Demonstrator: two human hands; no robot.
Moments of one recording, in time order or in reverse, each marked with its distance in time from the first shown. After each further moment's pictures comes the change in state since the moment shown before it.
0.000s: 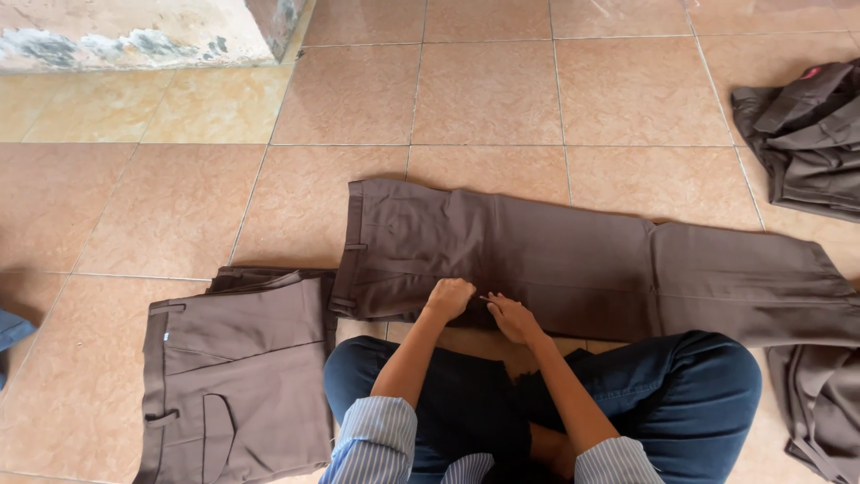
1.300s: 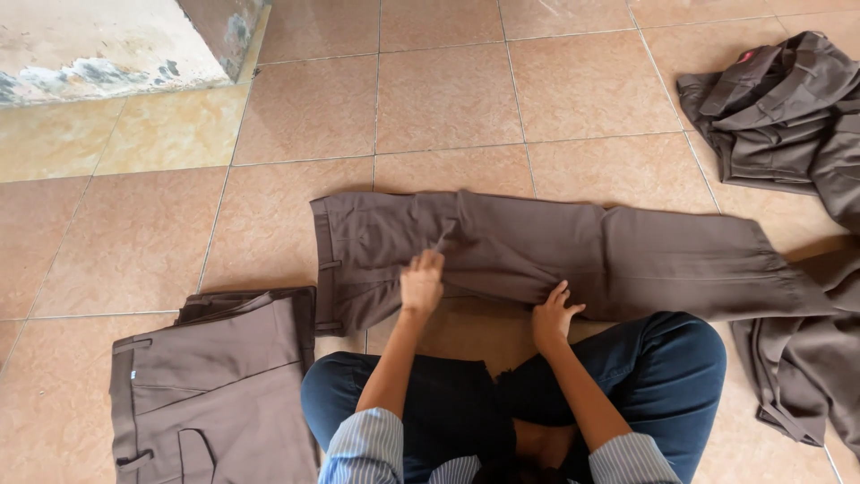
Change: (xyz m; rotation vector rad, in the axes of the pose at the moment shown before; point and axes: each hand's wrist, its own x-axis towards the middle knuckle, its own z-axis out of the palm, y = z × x) left_hand 0.005 0.003 -0.061 0.127 0.495 -0.112; right_hand -0.057 0.035 -0.049 -1.039 0.187 0.435
